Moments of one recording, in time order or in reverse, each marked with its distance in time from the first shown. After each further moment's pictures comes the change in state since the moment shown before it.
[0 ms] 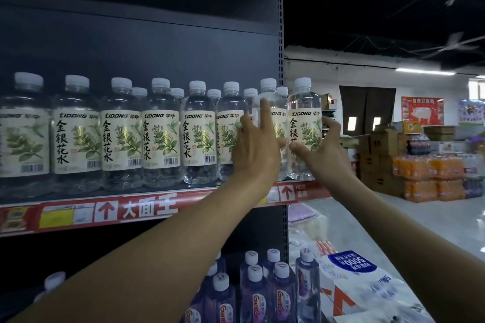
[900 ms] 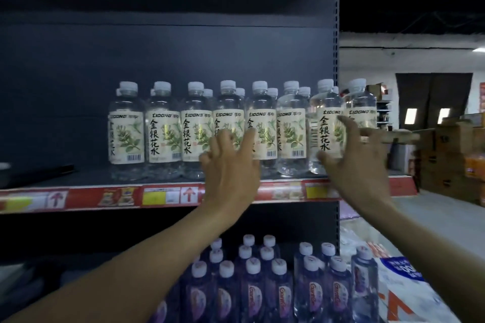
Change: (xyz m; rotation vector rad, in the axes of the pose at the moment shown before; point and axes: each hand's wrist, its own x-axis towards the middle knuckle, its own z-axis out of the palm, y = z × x) left_hand -0.061 -0.116 -0.085 0.287 0.114 -0.025; right_hand -0.051 -0.050 0.038 -0.289 0.055 -0.150
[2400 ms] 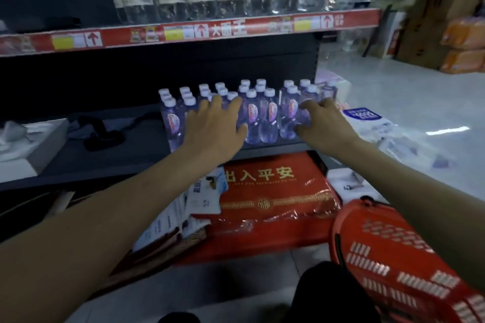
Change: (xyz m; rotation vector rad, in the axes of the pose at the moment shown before) left_hand -0.220 -0.016 -0.142 0.156 -0.706 0.052; right_hand -0.245 -0.015 -0.071 -0.222 -0.702 0.102
